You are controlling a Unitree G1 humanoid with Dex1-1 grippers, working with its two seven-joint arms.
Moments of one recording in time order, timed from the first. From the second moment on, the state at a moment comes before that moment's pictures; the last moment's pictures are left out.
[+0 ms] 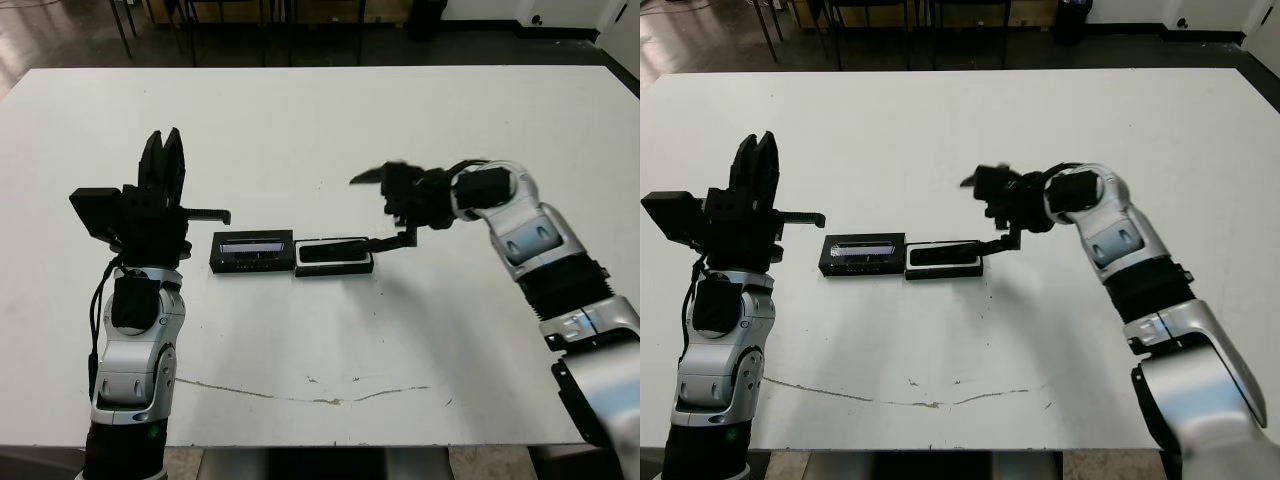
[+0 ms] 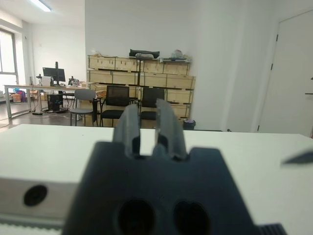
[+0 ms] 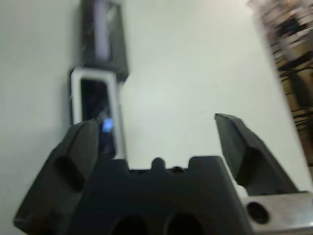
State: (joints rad) left arm -0.13 0.12 0.08 -0.27 -0.11 -0.03 -0.01; right arm -0.73 -0.48 0.22 0.37 -0.02 0.01 1.02
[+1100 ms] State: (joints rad) left arm -0.12 0.12 0.09 -0.28 -0.12 -0.02 -0.02; right arm -0.31 -0.42 0.30 0.03 -0.29 -0.03 0.48
